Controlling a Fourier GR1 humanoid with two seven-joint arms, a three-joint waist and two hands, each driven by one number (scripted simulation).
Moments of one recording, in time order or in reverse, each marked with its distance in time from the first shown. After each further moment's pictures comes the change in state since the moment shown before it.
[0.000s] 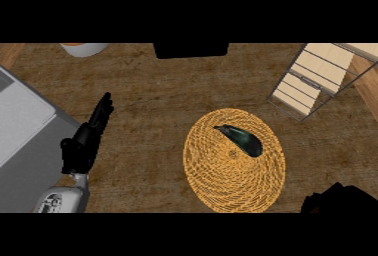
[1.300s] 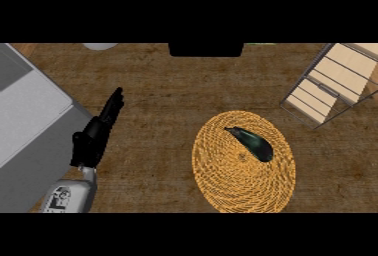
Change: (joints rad) left arm -0.051 -0.020 -0.025 0.007 -0.020 -0.032 0.028; right arm -0.381 -0.423 -0.791 0.458 -0.795 0.225 0.180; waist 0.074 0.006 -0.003
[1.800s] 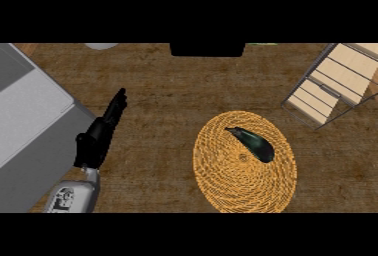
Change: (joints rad) left arm 0.005 -0.019 -0.007 -0.005 -0.013 0.000 -0.001; right arm -0.299 -0.023 0.153 0.202 0.120 -0.087 0.001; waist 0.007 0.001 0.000
